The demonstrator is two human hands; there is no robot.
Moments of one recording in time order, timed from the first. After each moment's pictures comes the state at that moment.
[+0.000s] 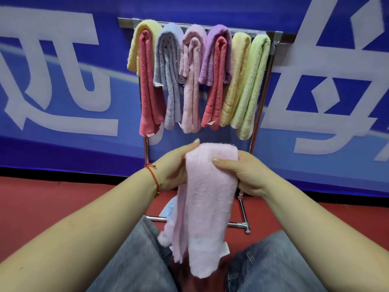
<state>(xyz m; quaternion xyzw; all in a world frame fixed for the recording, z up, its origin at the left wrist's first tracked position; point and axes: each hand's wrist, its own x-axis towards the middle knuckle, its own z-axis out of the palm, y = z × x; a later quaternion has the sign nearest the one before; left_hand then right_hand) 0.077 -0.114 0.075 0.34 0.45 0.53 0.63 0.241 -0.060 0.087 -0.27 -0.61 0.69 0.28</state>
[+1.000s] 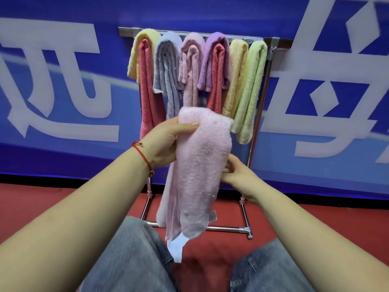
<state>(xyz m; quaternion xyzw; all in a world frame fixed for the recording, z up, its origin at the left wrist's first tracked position) 0.068 -0.118 0.137 0.47 0.35 0.62 0.52 0.238 -0.029 0.052 -0.33 -0.70 0.57 0.27</state>
